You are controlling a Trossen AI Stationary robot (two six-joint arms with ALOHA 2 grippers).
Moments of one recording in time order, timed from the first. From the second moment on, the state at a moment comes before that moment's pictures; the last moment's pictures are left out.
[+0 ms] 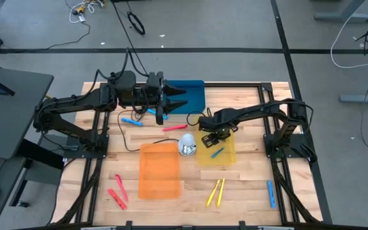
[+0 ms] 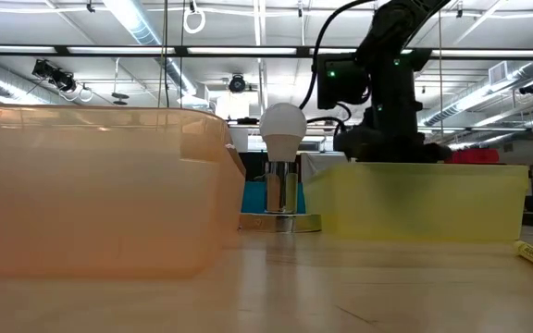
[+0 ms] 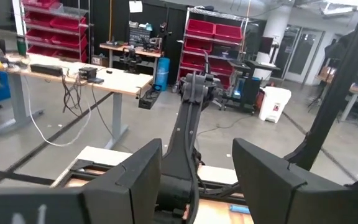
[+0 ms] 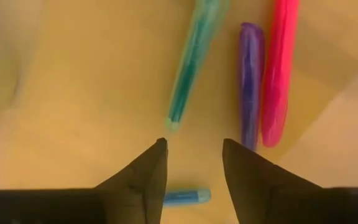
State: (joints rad) left arm 0.12 1.34 1.43 -0.06 0.06 -0.15; right arm -0.12 1.77 1.10 -0.88 -0.06 0.90
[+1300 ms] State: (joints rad) left arm 0.12 1.34 1.43 -0.06 0.03 -0.30; right arm -0.12 1.59 1.14 -1.04 -0.12 1.09
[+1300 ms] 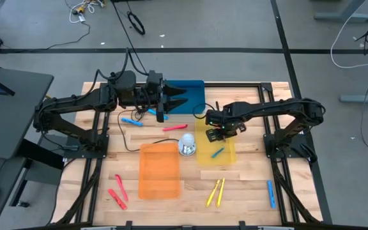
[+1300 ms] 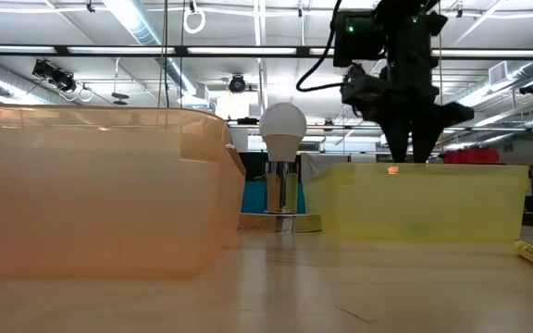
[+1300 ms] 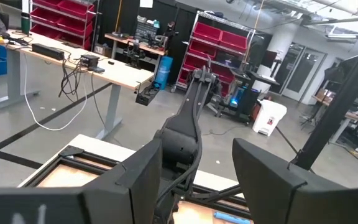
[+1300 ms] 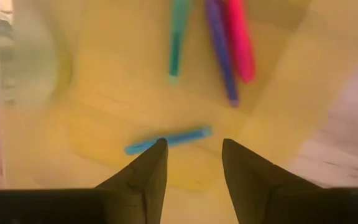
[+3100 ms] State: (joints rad) left arm 0.12 1.34 1.43 -0.08 0.03 -0.30; right arm 0.39 1.55 1.56 -1.57 -0.01 1.68
